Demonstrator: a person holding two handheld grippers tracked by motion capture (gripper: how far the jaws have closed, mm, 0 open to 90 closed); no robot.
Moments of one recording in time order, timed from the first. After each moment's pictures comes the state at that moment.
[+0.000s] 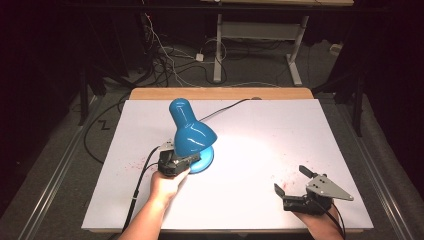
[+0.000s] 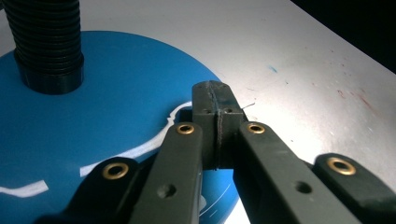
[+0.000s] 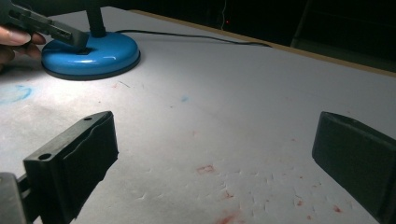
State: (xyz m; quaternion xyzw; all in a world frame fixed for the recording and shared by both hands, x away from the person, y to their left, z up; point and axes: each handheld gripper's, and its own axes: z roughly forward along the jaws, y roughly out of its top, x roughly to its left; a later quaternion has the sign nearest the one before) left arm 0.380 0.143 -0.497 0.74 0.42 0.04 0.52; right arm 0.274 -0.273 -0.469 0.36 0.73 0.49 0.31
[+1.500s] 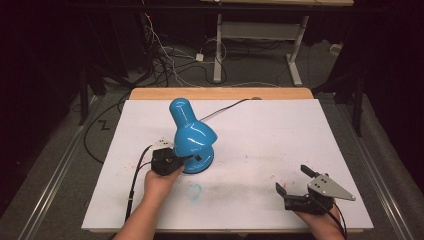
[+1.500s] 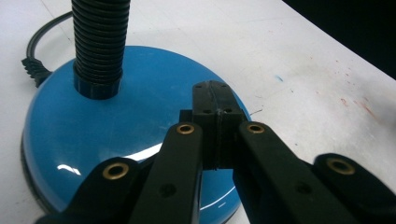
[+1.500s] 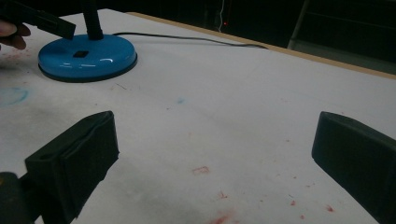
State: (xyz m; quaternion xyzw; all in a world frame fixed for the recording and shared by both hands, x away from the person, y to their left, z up) left arm 0.374 0.159 -0.486 0.74 0.43 0.06 0.52; right arm 0.274 -0.276 -0.467 0.36 0.73 0.49 0.32
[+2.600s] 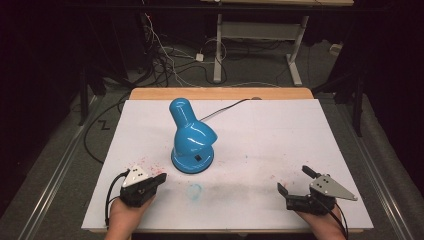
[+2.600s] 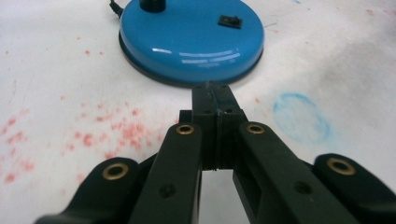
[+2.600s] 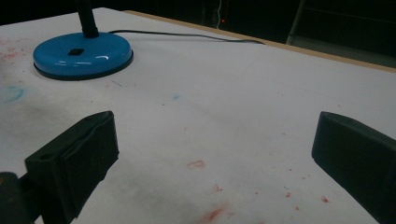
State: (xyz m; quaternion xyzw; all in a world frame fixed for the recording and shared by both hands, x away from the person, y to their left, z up) left arm 0.280 0.215 -0.488 0.78 0.41 0.15 0.45; right arm 0.275 -0.281 -0.470 0.37 0.73 0.49 0.31
